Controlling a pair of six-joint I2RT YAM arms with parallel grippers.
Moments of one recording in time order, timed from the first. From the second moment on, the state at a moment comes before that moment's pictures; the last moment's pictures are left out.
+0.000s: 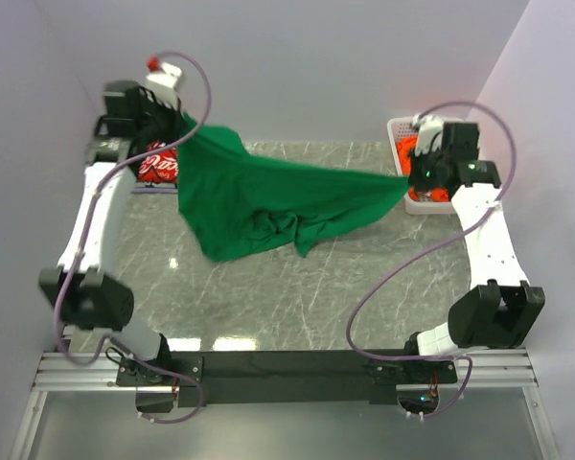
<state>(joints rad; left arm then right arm) -0.05 1.64 1.72 -0.53 0.28 0.20 -0.06 1.45 1.45 -0.84 -0.22 -0.30</state>
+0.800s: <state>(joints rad) 0.07 1.34 2.06 -0.48 0.45 -0.10 0.01 1.20 1.89 -0.63 -0.13 -0.16</state>
